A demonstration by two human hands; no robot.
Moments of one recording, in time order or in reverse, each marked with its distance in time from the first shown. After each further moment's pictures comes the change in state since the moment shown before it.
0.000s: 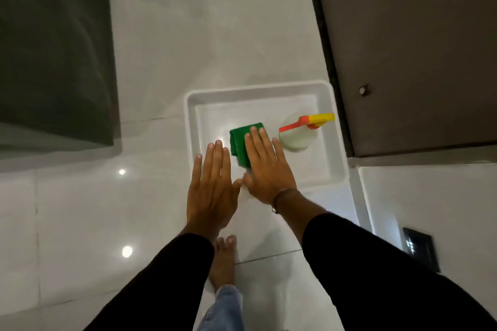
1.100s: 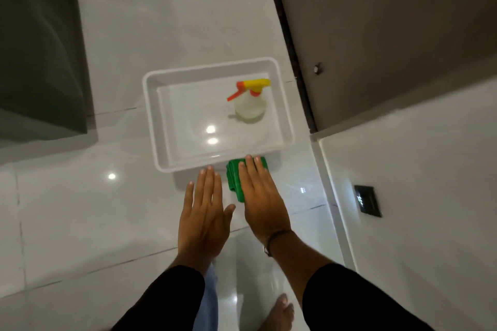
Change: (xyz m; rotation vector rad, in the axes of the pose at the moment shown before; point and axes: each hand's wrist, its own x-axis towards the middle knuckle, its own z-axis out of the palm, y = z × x) left_hand -0.141 0.112 -0.002 -0.030 -0.037 0.014; right_hand -0.214 0.019 -0.003 0.129 0.239 0.043
